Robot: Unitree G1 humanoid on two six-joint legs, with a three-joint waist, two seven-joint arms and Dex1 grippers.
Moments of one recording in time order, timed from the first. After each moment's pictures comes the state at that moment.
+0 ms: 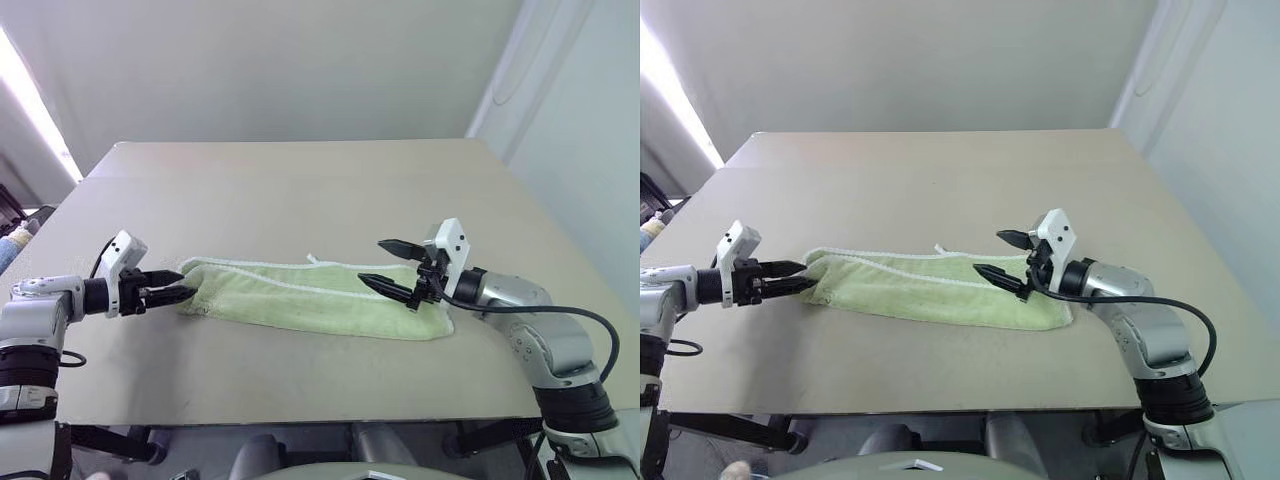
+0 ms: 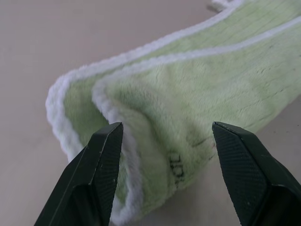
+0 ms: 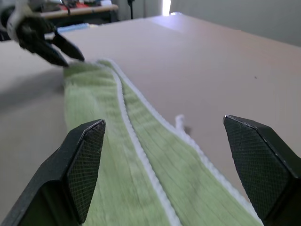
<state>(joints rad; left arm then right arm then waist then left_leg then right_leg) -0.36 0.85 0.13 0.50 -0.29 0.47 -1.29 -0.24 -0.53 0.02 -0.29 0.50 0.53 0.81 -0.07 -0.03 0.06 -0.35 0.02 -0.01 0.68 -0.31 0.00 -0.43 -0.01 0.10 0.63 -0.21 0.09</state>
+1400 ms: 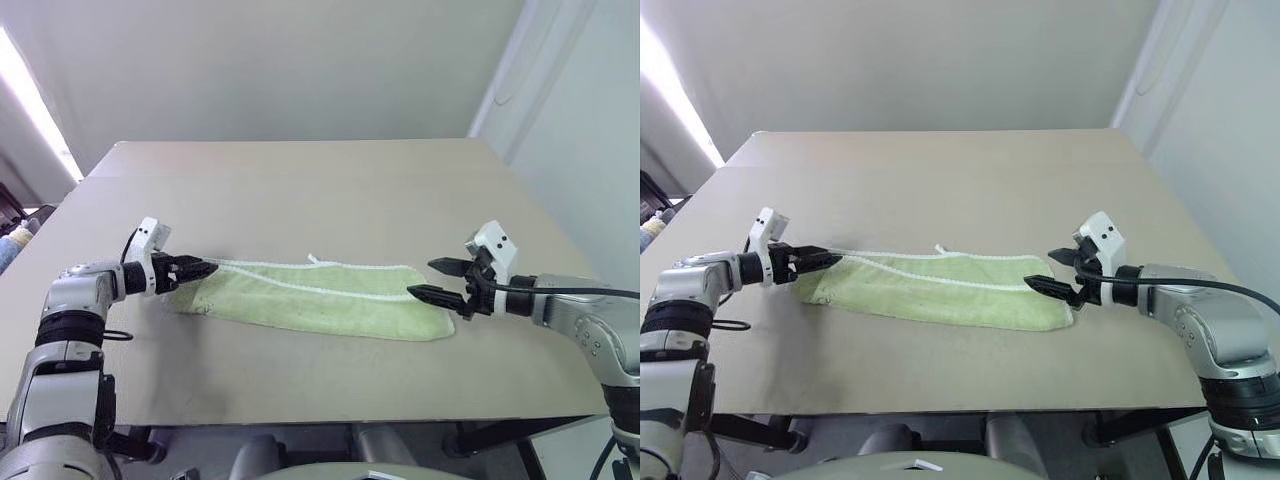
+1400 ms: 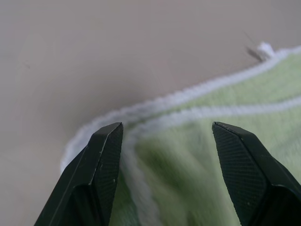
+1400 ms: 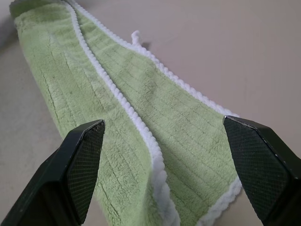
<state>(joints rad) -0.67 0.70 0.09 0.87 -0.24 0.46 -1.11 -0.19 -0.81 -0.11 -0.31 0.60 0.87 0.80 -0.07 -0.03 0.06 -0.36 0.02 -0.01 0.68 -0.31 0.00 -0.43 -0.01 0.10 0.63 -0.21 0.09</state>
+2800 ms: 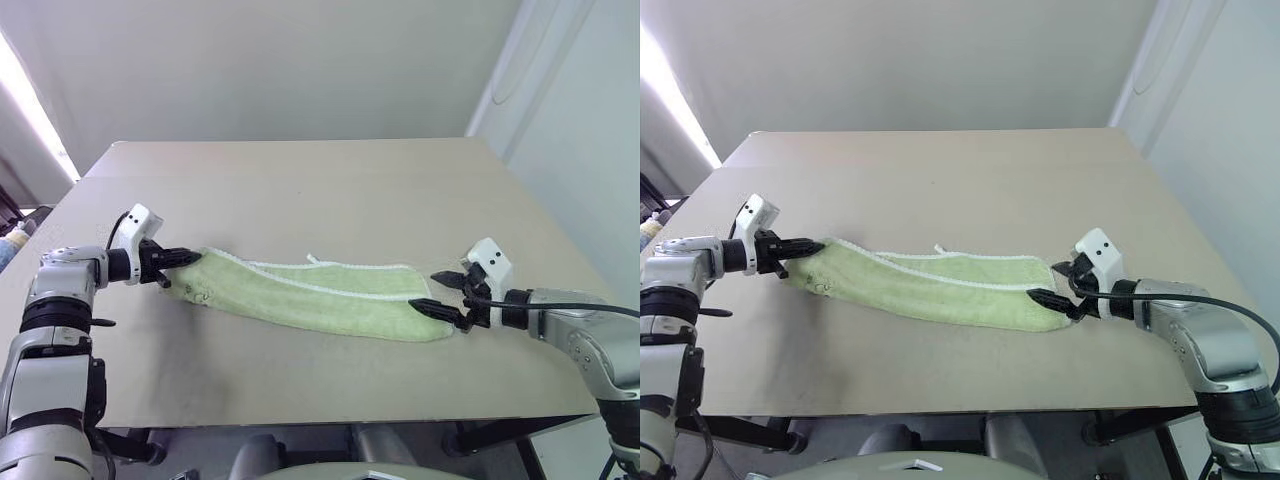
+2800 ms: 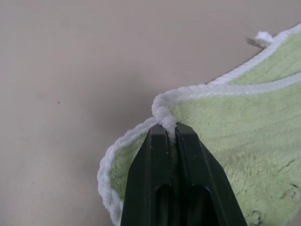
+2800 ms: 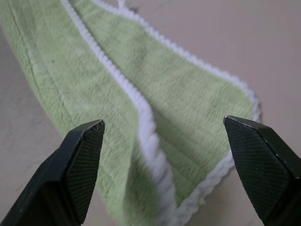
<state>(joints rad) -0.71 0.77 0.06 0.93 -0.15 0.28 -1.26 -0.11 -0.80 -0.09 -0.30 0.54 0.85 0.79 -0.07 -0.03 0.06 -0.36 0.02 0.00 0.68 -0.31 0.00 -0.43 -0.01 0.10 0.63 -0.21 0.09</state>
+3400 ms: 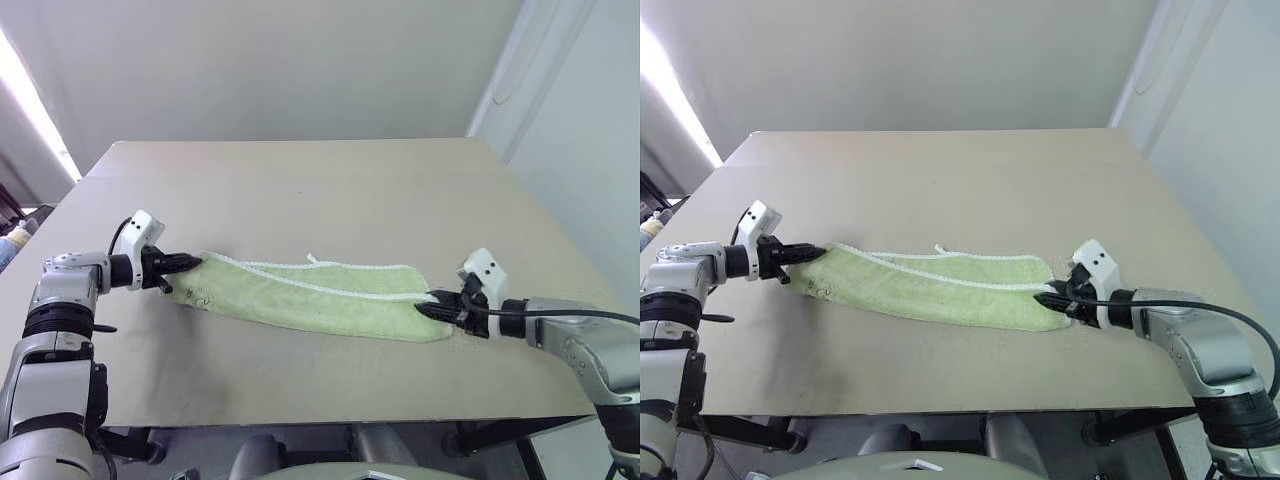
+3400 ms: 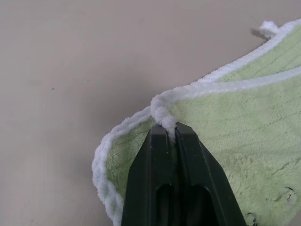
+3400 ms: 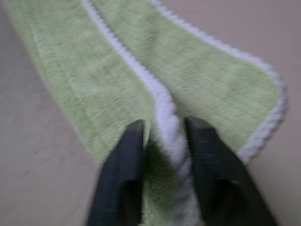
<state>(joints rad) -0.68 0.75 0.06 0.92 -0.15 0.27 -1.24 -0.09 -0.80 -0.06 -0.29 0.52 0.82 0.84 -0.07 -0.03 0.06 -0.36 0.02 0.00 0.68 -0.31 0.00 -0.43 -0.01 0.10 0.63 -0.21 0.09</state>
